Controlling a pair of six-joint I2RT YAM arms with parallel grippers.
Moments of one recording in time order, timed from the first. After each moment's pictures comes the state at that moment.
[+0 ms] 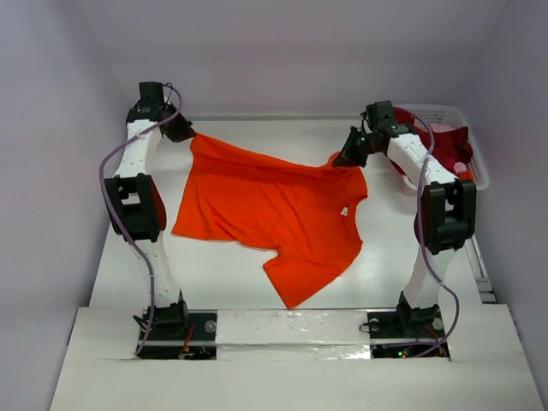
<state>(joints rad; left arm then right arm) 0.08 2.09 1.95 -0.69 0.24 -0.65 0.17 1.94 1.66 -0.68 -0.42 0.60</state>
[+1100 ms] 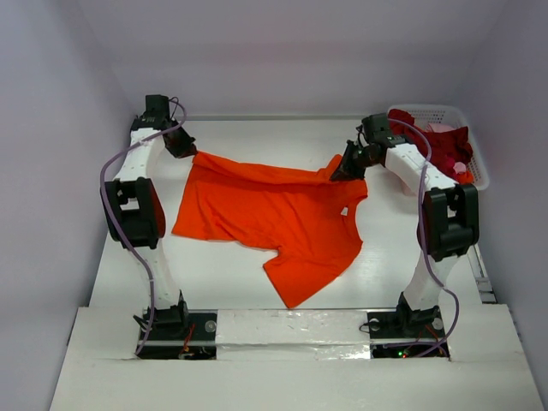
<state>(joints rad) 0.06 1.99 1.76 -0.72 0.18 -0.64 0.20 1.86 1.51 -0.66 -0.43 0.60</state>
